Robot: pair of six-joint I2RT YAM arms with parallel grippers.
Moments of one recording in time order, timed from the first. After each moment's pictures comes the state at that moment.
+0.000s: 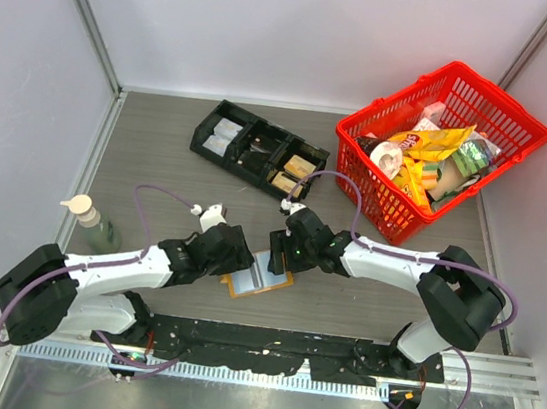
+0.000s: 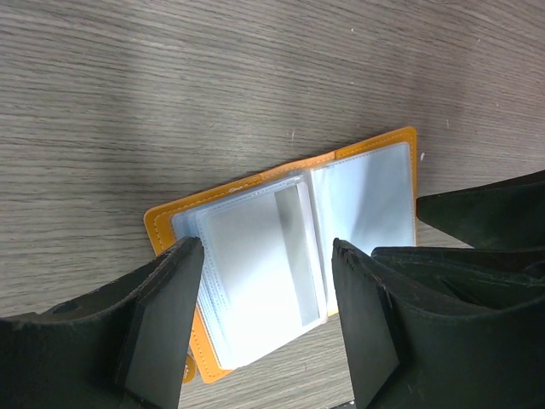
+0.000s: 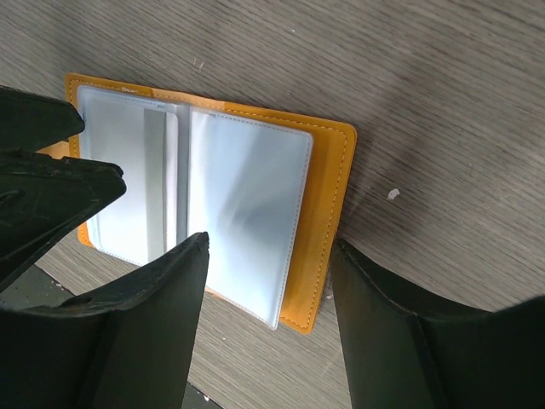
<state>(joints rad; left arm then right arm) -0.88 1.17 0.48 -0.15 -0.28 -1.07 0.89 1.56 0.80 -0.17 -0.07 0.52</state>
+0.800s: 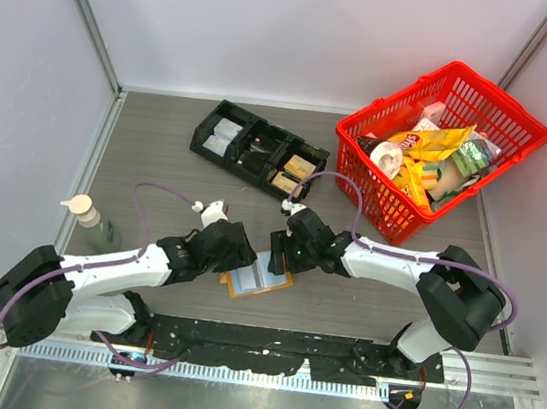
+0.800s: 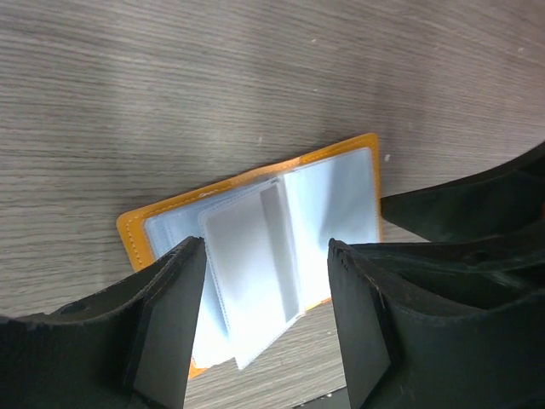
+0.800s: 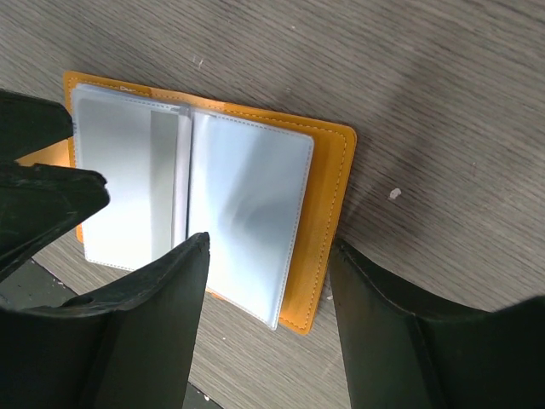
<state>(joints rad) -0.88 1.17 0.50 -0.16 -0.27 -1.07 0.89 1.56 0.79 -0.15 -0.09 0.53</state>
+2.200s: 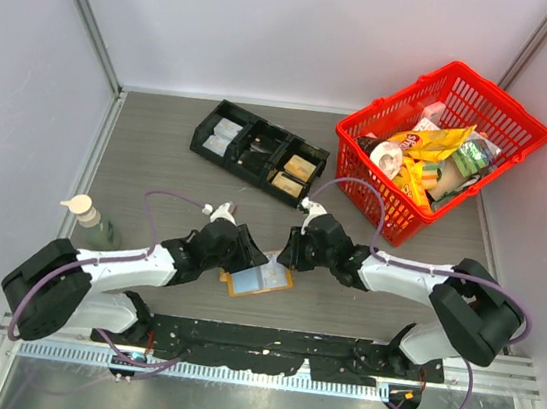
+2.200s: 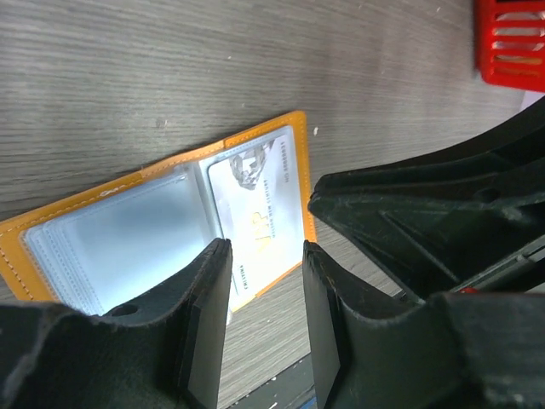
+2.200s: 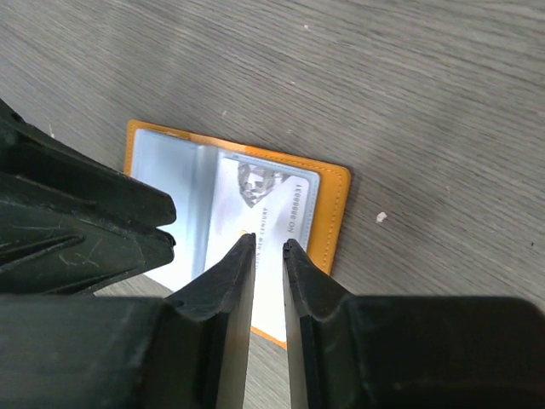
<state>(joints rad) -0.85 1.21 0.44 0.10 -0.06 -1.12 0.83 1.44 0.60 0.15 -0.12 0.60</state>
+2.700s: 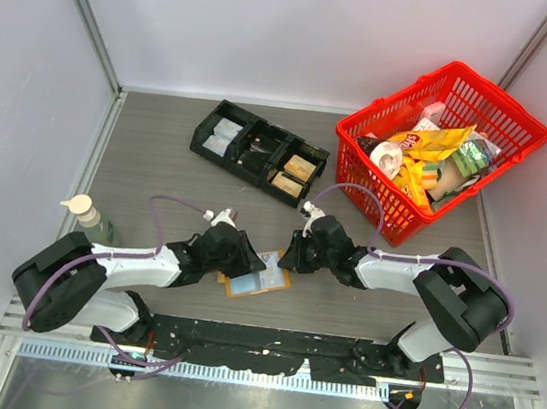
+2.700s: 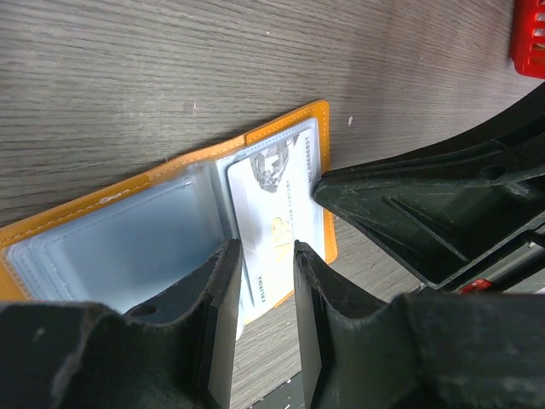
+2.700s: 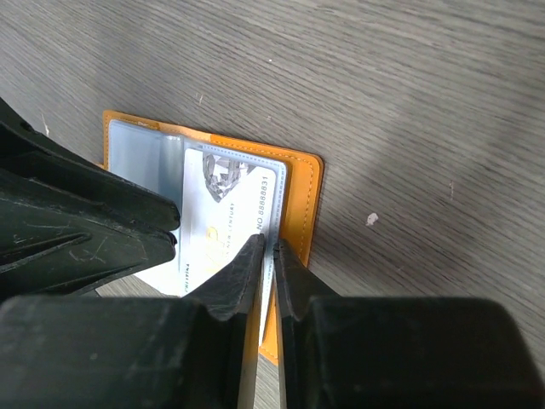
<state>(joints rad) -0.85 1.30 0.41 0.18 -0.02 -1.15 0.77 1.54 0.56 0.26 -0.24 0.63</state>
